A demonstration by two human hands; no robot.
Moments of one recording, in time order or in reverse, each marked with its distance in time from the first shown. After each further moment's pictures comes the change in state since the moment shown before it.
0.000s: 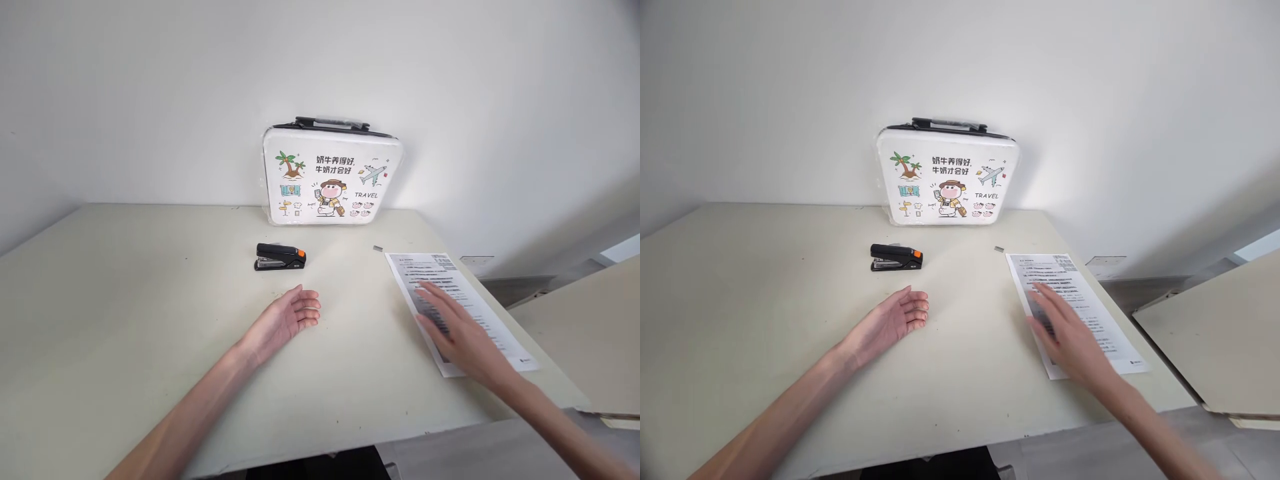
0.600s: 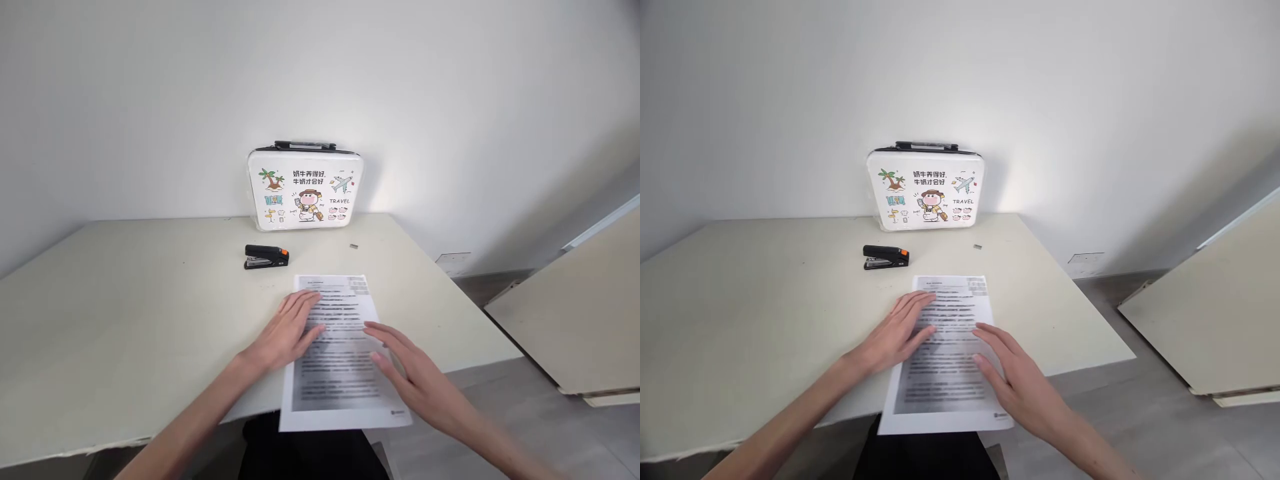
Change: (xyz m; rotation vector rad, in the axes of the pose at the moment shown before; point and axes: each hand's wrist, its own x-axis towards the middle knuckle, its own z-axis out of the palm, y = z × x) left_hand -0.033 -0.041 0.039 1.291 -0.118 0.662; right_hand -0.078 -0.080 -0.031 0.317 -0.225 0.011
